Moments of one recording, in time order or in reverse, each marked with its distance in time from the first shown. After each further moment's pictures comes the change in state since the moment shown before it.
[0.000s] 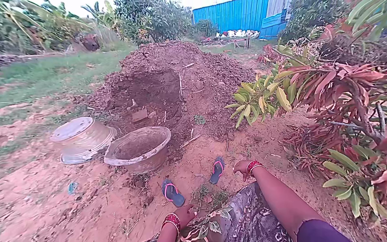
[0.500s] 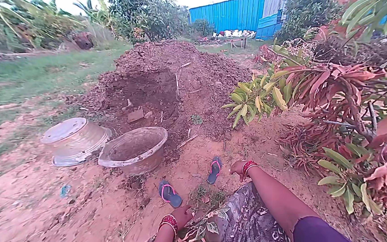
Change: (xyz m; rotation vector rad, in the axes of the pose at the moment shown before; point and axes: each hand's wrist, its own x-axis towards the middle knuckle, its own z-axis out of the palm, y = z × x) left_hand 0.001 0.002 0.000 0.008 0.001 -0.010; right_hand 0.000 -0.005 0.005 -0.099 -0.019 0.016
